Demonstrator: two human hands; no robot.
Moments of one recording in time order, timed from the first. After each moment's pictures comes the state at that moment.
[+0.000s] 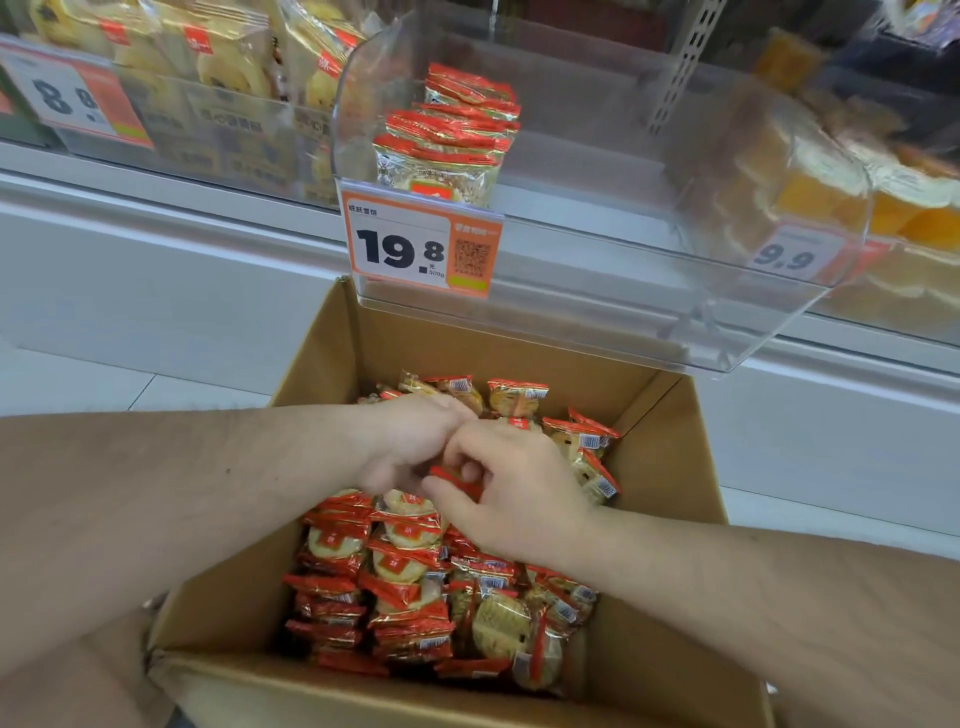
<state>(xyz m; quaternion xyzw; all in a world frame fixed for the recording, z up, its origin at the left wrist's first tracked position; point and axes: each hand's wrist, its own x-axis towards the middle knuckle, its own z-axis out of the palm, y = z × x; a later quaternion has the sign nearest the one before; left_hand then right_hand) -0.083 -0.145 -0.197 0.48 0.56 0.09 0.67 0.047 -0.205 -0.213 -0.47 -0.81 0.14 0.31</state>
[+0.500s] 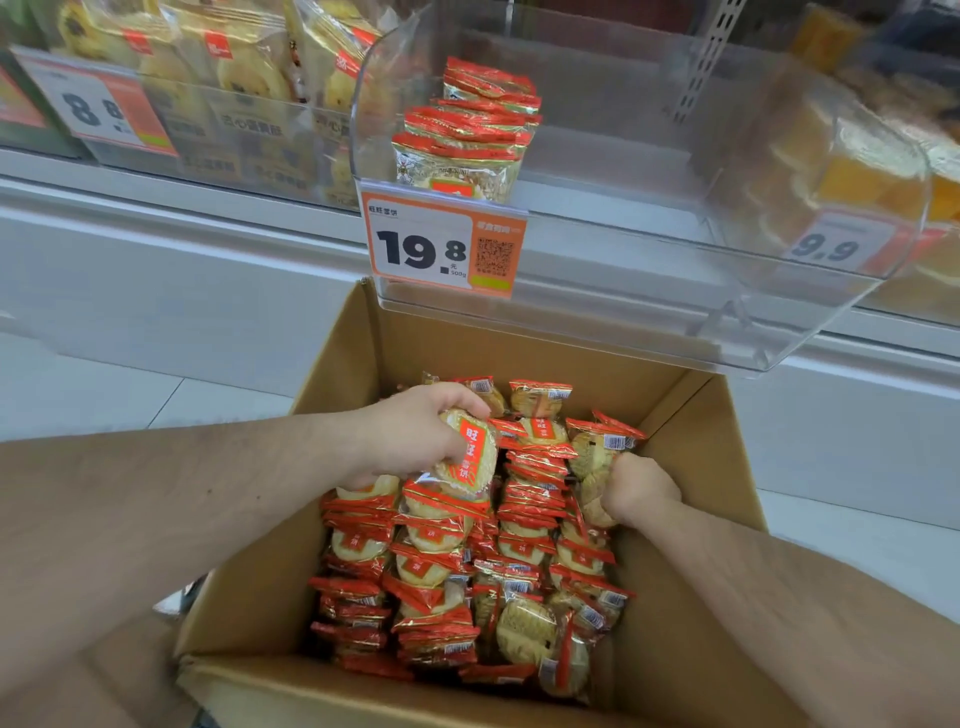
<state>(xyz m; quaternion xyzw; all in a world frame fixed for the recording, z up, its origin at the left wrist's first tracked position) -0.112 -0.136 -0.203 0.61 0.57 0.07 0.55 0.152 -0.156 -0.312 -0.82 -0.52 0.20 -0.14</state>
